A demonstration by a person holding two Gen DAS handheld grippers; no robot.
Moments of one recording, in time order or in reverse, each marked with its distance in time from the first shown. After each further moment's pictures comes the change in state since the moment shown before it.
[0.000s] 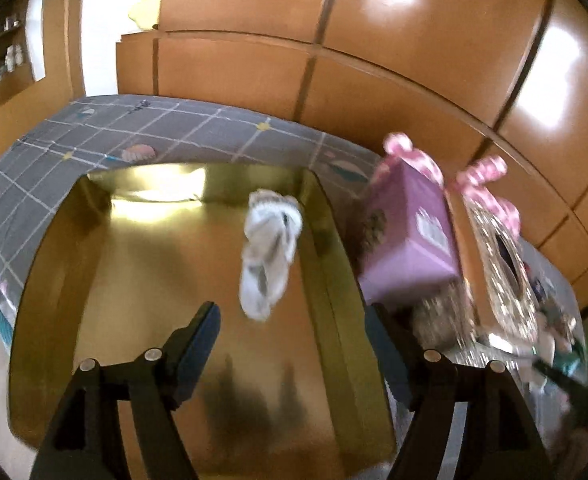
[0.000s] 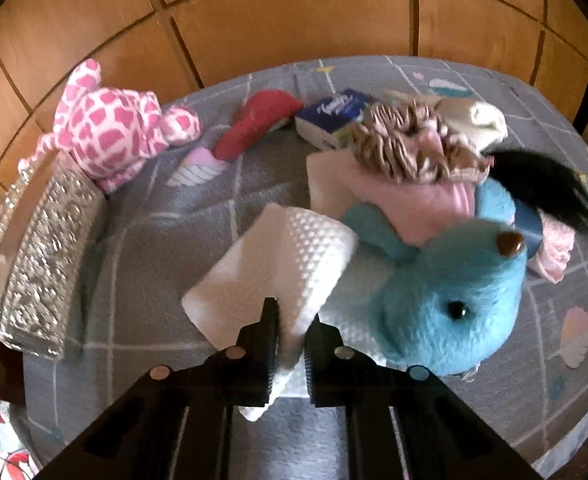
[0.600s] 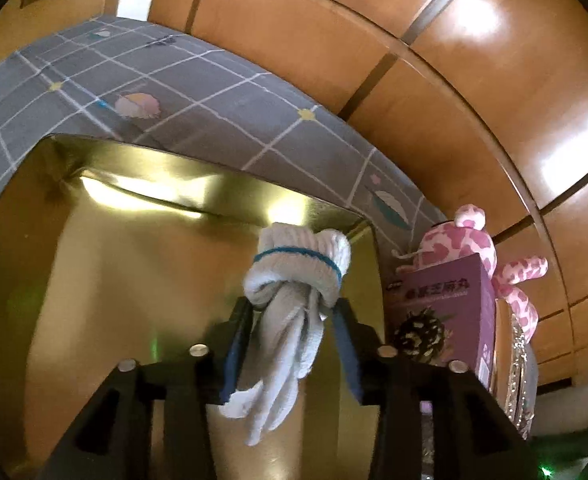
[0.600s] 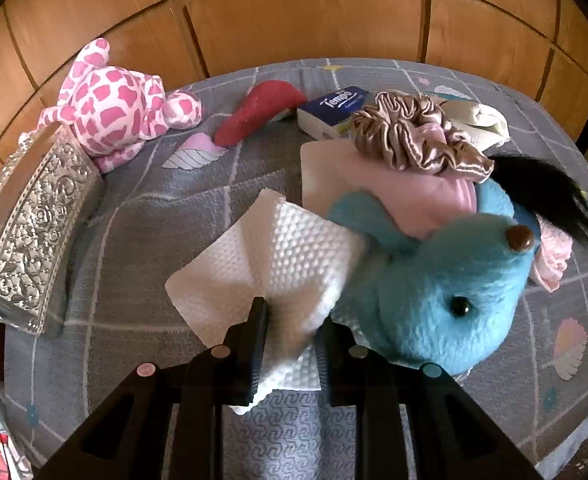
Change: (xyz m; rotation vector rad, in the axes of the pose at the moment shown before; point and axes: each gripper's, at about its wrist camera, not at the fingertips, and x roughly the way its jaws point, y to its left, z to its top) left arm 0.081 0.052 0.067 -0.290 0.112 -0.080; right arm 0.008 -0.003 -0.011 -0.067 0.007 -0.034
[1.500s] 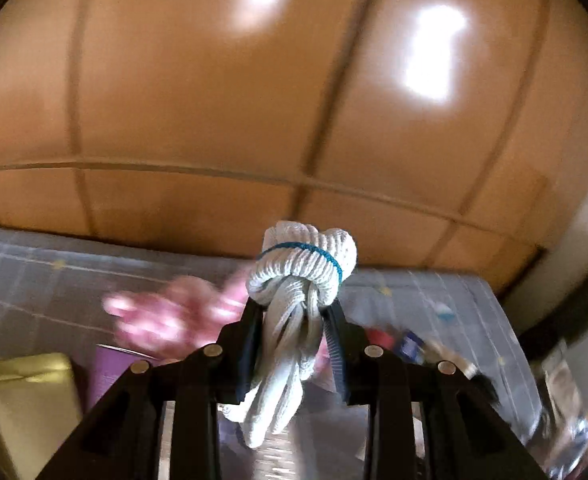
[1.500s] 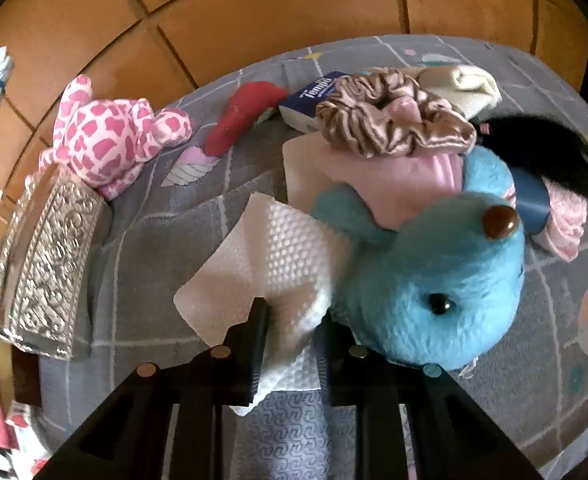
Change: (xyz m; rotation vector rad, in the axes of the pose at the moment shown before) left arm -0.059 -0.286 -0.014 0.546 -0.152 -0.216; right arm -0.003 -0.023 0.002 0.127 0.027 0.105
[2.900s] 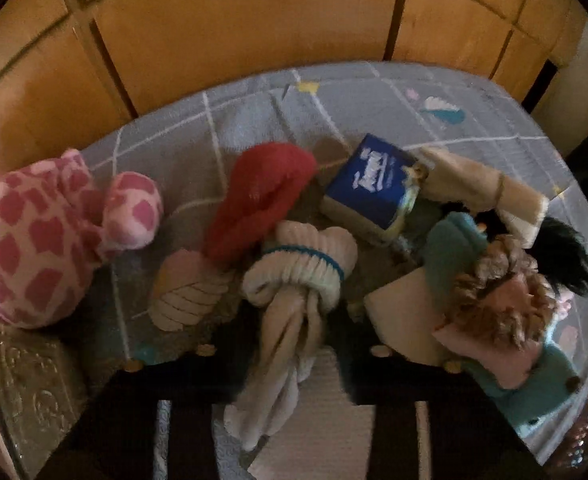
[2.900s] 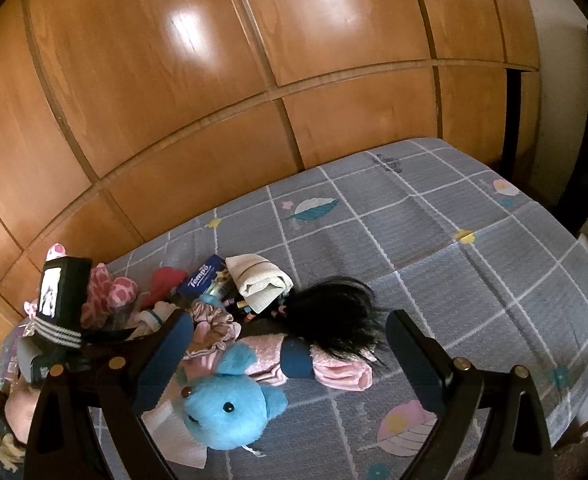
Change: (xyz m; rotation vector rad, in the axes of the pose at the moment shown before) left arm 0.195 -0.175 -0.151 0.392 0.453 0.022; right arm -0.126 -0.109 0.040 0.141 -0.373 -0.084
